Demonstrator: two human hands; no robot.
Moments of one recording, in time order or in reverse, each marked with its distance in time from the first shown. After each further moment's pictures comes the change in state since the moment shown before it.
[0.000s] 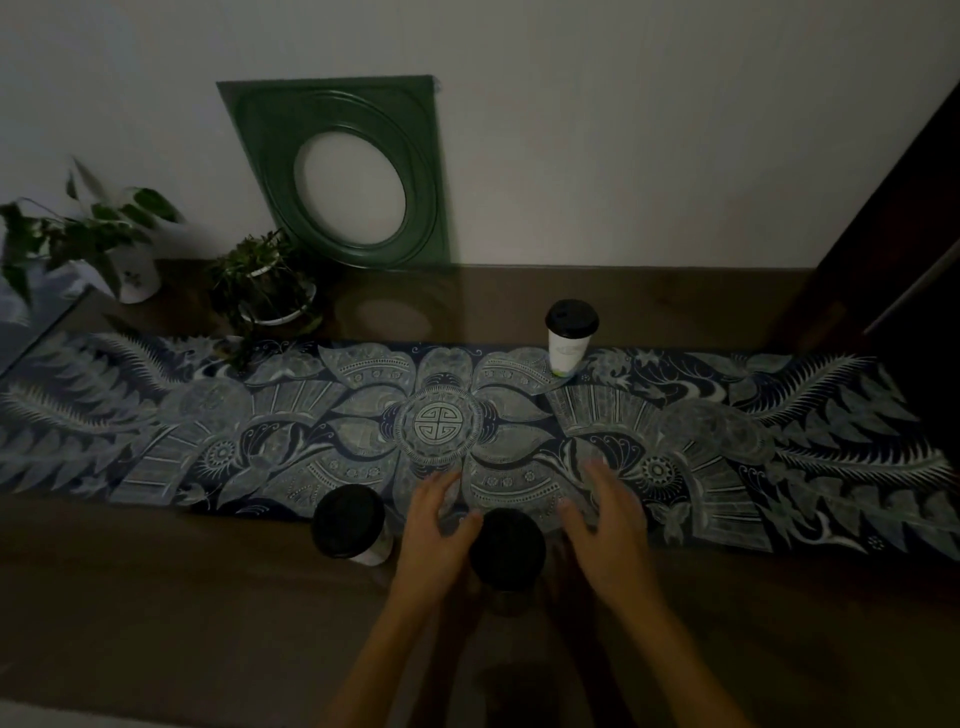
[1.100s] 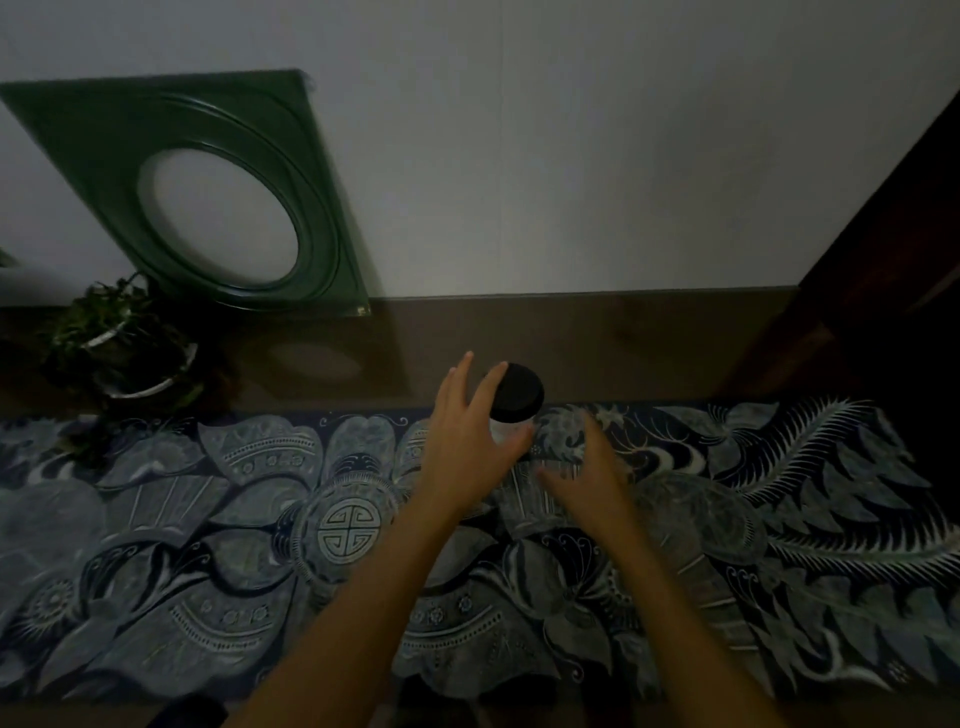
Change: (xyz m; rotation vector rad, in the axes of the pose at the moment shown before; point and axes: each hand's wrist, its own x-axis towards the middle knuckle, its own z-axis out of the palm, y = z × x) left_hand 0.270 0.096 0.136 0.516 -0.033 0.399; right_hand 0.256 0.068 -0.031 0.124 -0.087 0.140
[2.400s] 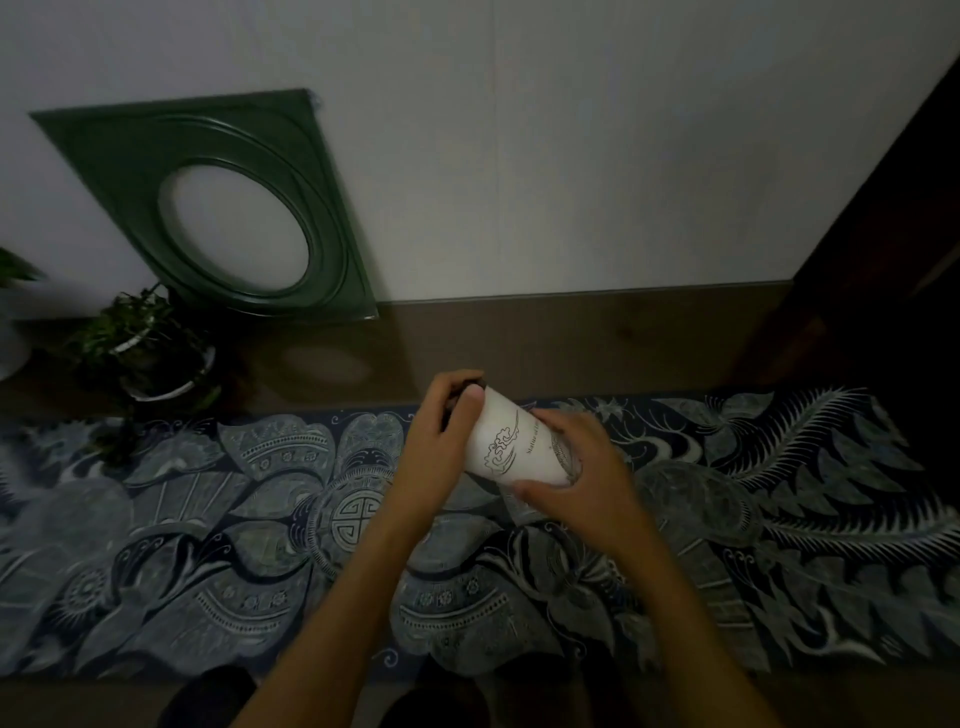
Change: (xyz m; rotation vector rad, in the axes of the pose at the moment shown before) left_hand -0.040 0.045 -0.076 -0.692 -0.030 -0.256; right_hand -0.068 -0.069 -0.031 0.076 -0.022 -0.333
